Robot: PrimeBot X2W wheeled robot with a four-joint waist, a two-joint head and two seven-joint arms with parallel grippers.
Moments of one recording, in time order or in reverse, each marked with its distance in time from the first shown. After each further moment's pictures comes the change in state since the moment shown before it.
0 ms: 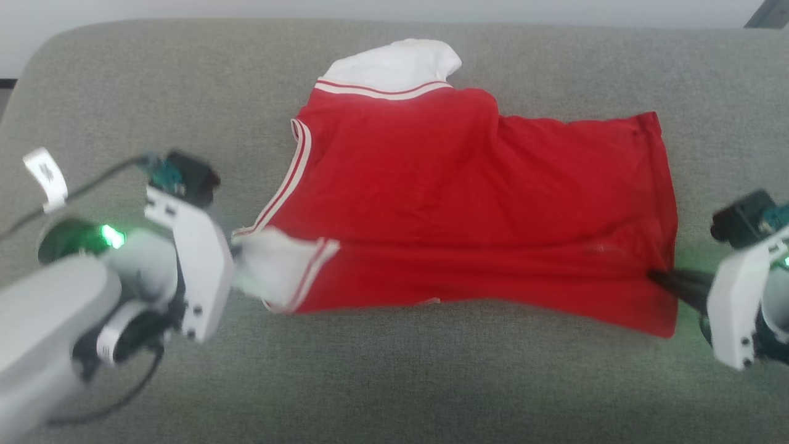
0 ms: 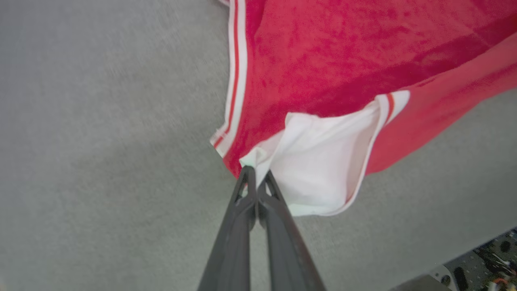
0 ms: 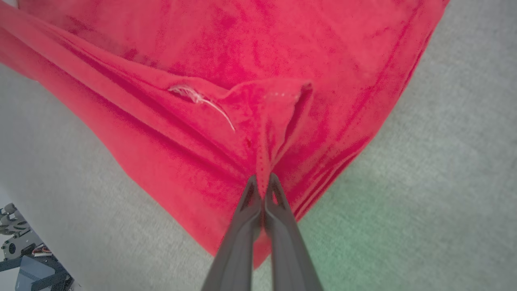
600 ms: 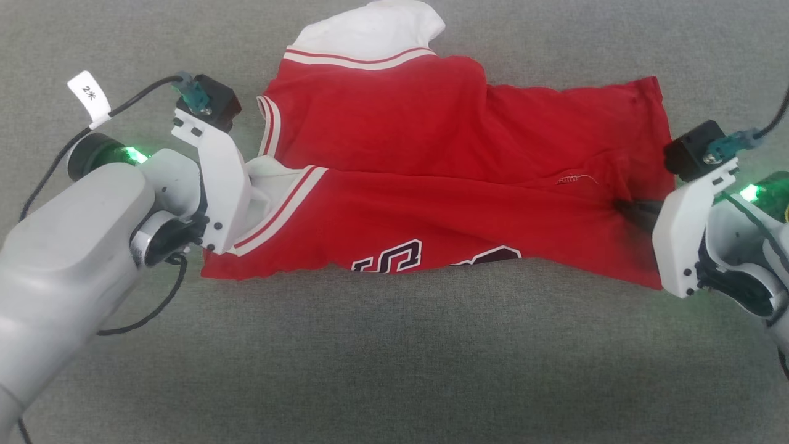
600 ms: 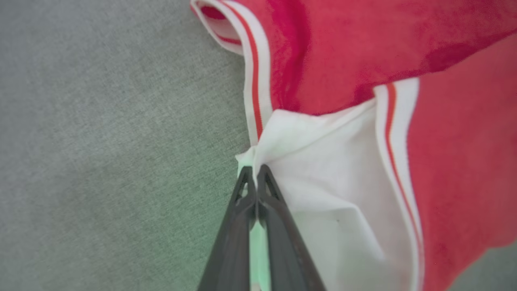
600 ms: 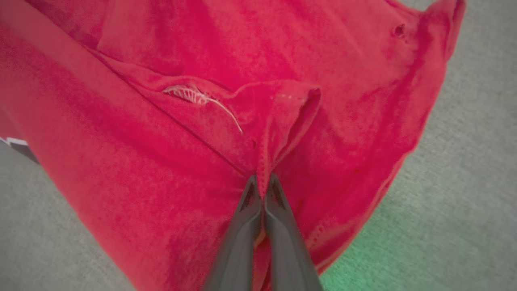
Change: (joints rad) left arm -0.198 -0.297 -0.034 0.588 0.090 -0.292 -0.061; right arm -0.209 0.224 -0.016 0.204 -0.208 0.000 0.029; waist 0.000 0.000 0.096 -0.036
